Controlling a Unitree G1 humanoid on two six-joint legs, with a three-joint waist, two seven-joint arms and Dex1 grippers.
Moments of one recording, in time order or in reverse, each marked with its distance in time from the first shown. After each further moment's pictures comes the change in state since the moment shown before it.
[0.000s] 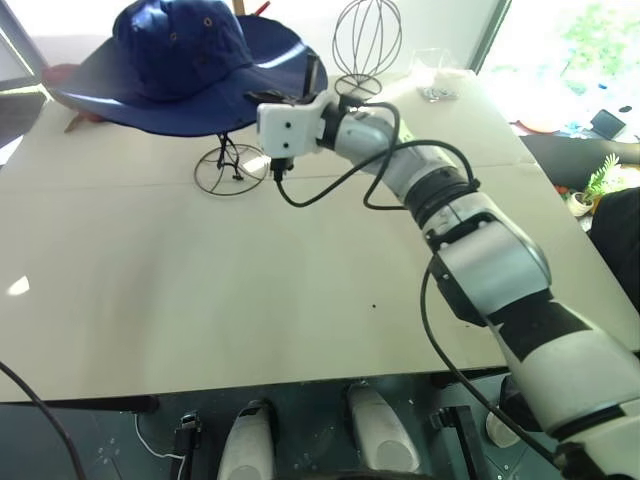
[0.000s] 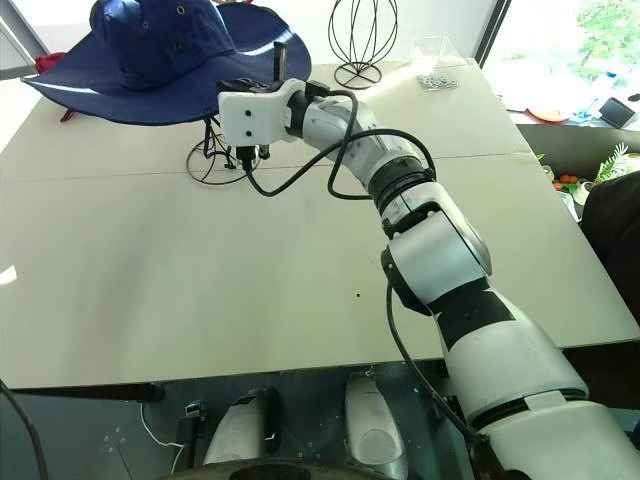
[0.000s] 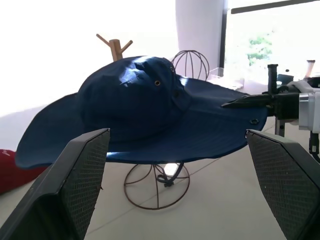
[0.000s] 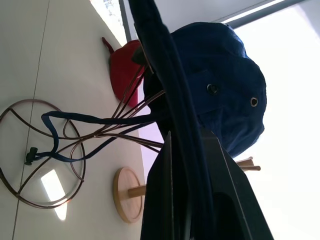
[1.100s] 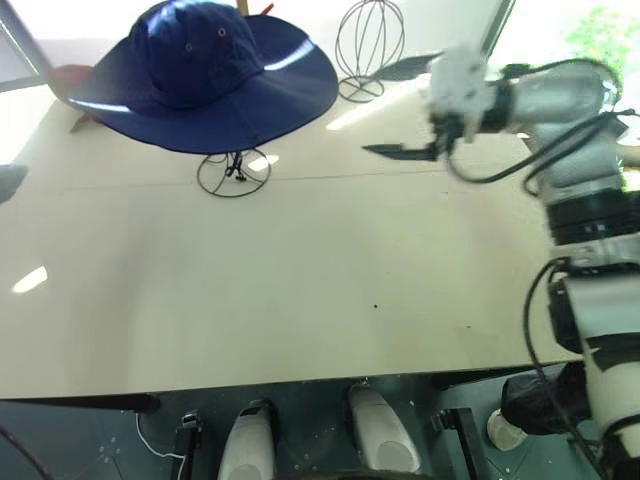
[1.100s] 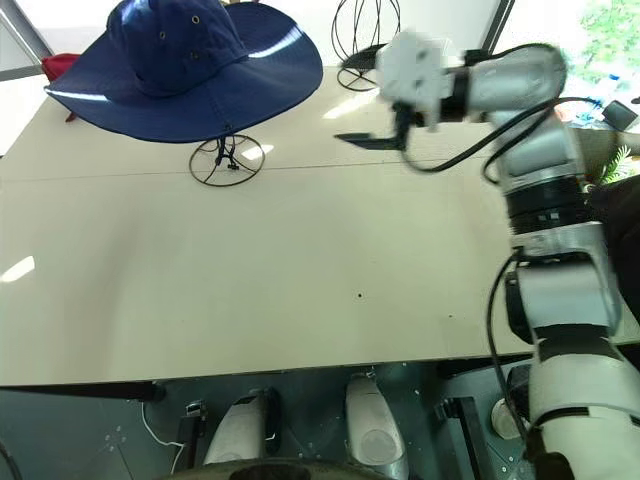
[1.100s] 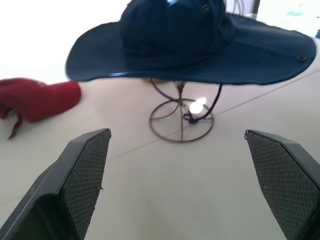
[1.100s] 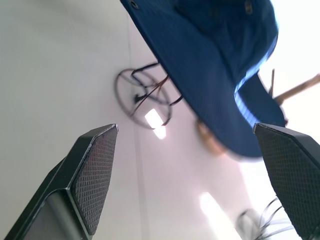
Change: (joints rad) left arm 0.384 -0.004 0.215 0.122 0.230 -0.106 -0.264; right arm 0.271 -0.613 -0.263 -0.728 0.722 0.791 1.058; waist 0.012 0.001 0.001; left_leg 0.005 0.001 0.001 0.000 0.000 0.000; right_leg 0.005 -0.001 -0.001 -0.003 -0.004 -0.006
